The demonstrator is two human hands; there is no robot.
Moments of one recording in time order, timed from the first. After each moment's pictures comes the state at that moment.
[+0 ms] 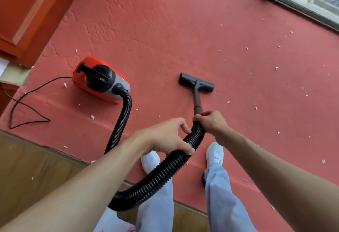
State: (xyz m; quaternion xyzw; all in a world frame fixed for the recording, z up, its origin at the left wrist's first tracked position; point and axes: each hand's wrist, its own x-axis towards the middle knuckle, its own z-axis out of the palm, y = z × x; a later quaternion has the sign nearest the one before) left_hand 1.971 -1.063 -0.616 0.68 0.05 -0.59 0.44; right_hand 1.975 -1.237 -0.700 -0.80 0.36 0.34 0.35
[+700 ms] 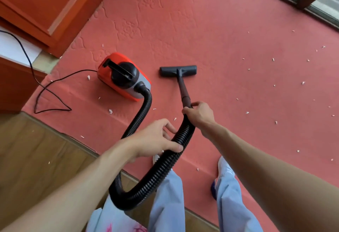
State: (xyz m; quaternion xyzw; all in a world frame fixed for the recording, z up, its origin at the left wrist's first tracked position) left_hand 1.958 -0.972 -0.631 0.67 0.18 -0.51 0.50; right_hand 2.011 -1.129 -0.712 -0.82 0.29 0.33 0.36
